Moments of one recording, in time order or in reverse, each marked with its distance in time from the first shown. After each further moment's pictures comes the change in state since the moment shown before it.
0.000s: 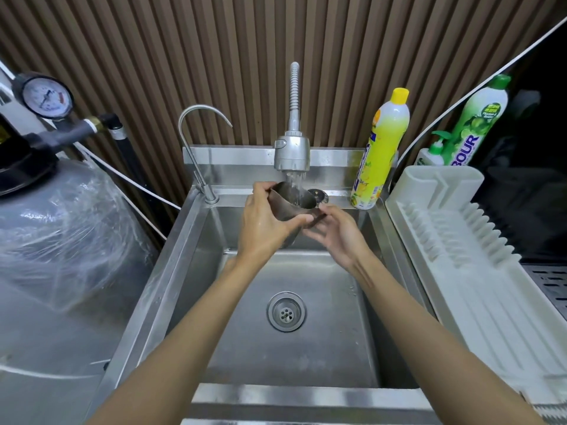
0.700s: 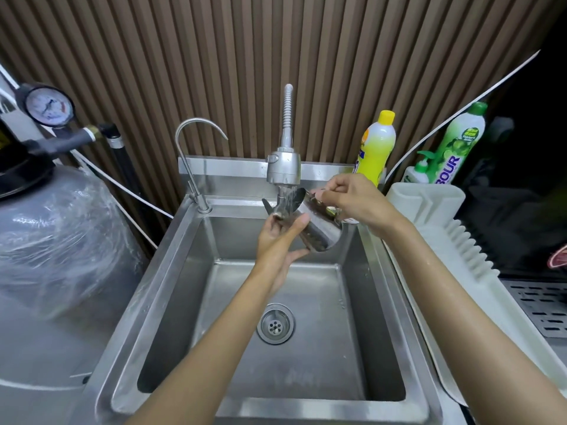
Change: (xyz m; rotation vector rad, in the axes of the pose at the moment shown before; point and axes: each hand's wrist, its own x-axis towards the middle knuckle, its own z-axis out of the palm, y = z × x) left_hand -0.019 0.020 0.029 -1.041 -0.179 -0.511; right_hand -0.020 -0.099 0.030 -1.061 0.026 -0.219
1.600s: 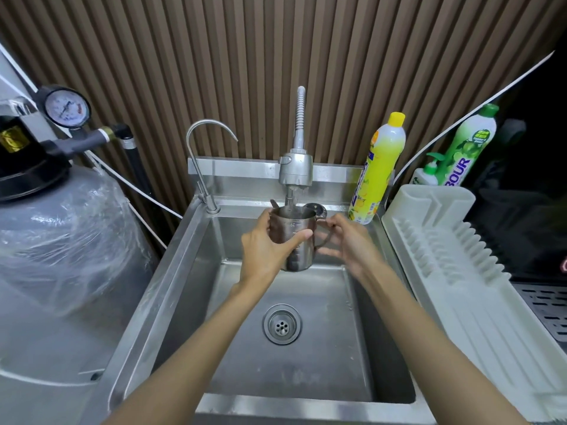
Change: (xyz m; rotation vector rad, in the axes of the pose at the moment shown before) left_hand 0.002 0.007 -0.039 0.973 0.231 0.425; right_hand -0.016 0.051 0.053 0.696 0.095 0.289
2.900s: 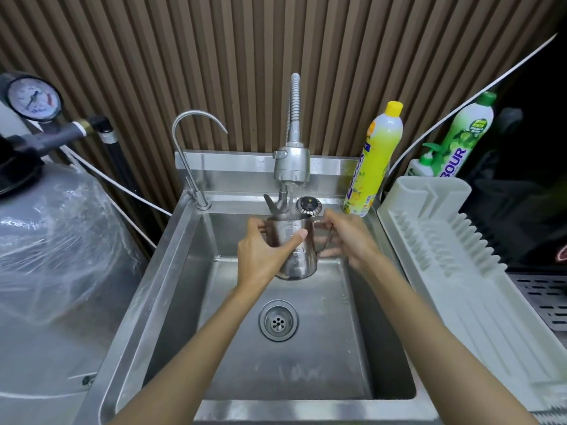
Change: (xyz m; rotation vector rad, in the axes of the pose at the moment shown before) left_hand 0.000 -0.005 0.005 -0.061 0.010 -0.123; right_hand 0.015 0.001 -0.001 -0.205 0.048 0.041
